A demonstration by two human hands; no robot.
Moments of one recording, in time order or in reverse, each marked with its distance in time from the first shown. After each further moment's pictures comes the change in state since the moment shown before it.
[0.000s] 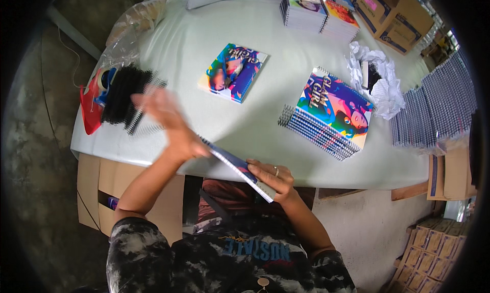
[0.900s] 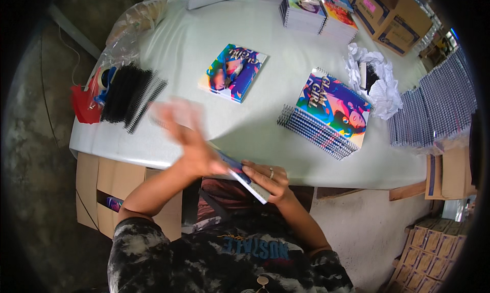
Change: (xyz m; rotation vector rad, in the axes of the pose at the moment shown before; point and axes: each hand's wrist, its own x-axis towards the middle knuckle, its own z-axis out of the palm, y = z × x) left_hand 0.006 0.053 0.017 -0.302 0.216 0.129; right_hand 0.006 -0.007 0.008 -0.084 0.013 -0.092
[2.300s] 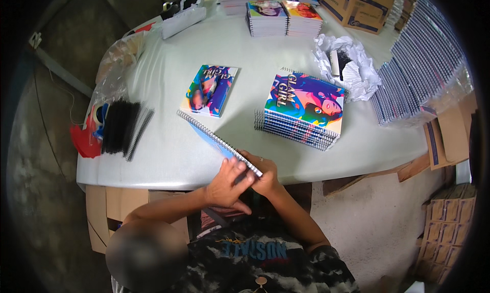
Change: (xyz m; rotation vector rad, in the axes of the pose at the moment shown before) left_hand -0.035 0.065 0.016 -0.316 -0.547 0.031; right_hand -0.002 0.017 -0.005 0.020 0.163 0.178
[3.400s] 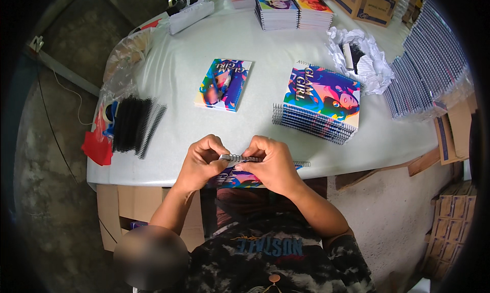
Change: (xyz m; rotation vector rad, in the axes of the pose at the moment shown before) left_hand 0.046 -0.025 -0.110 -1.212 0.281 -0.968; right_hand 0.060 -0.063 0.001 0.252 -0.194 0.680
